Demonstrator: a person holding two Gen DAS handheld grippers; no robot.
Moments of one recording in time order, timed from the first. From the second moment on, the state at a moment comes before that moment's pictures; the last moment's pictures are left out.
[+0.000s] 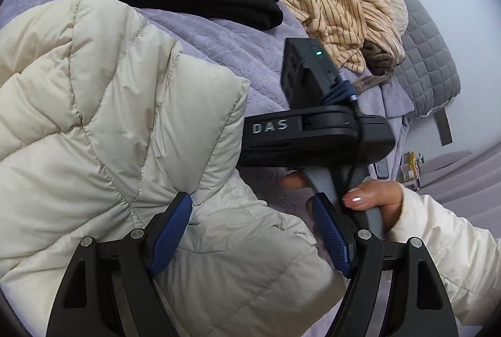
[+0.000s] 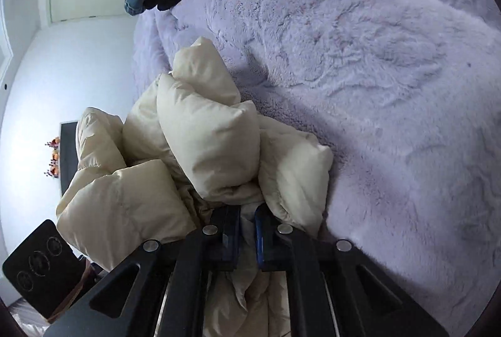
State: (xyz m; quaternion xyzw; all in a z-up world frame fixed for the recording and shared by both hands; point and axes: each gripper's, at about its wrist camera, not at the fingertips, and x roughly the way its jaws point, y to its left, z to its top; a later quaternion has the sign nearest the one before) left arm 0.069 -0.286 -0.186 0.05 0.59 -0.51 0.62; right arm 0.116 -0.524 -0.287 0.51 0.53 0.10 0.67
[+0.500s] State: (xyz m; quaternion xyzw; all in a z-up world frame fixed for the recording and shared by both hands) left arm 0.060 -0.293 -0.183 0.09 0.58 -0.51 0.63; right arm 0.094 -0.538 -0.249 0.49 0.53 0.15 0.67
